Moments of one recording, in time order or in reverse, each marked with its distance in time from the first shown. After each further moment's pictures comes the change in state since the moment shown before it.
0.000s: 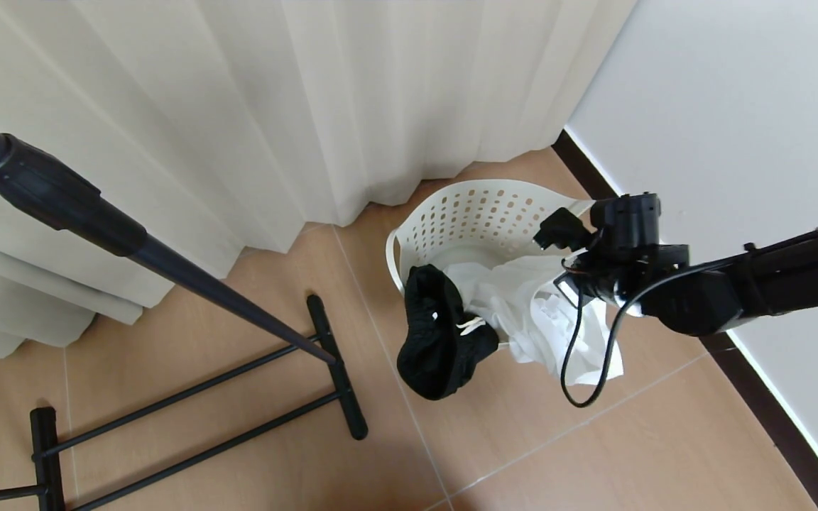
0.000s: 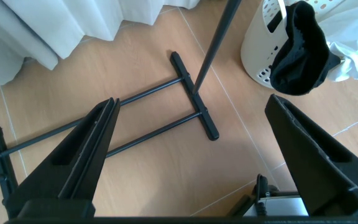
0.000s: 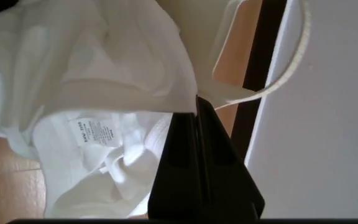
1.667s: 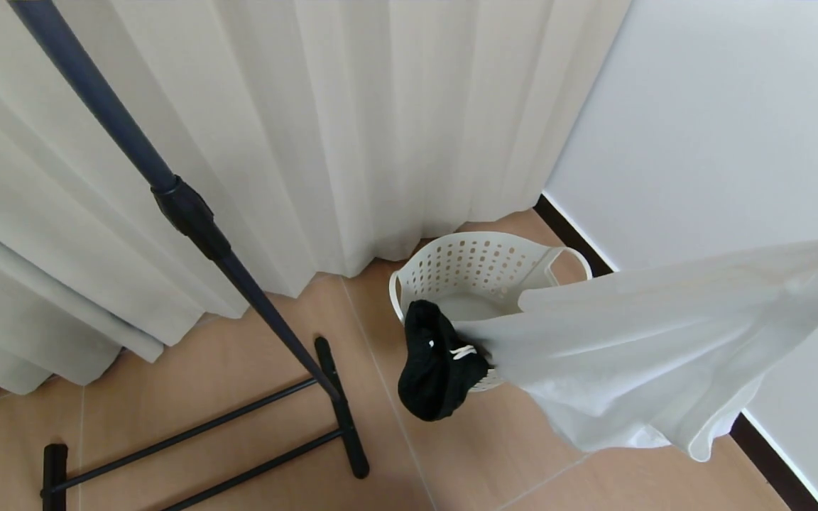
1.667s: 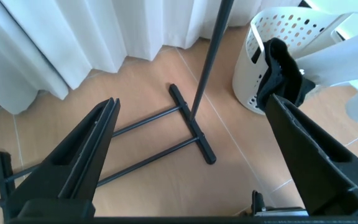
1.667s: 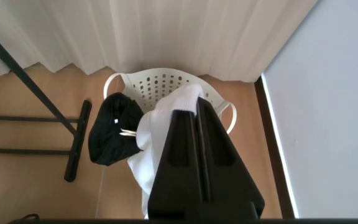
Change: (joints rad) left arm -0.001 0.000 0.000 0.001 -0.002 0.000; right arm 0.150 -1.181 0.610 0.096 0.337 0.289
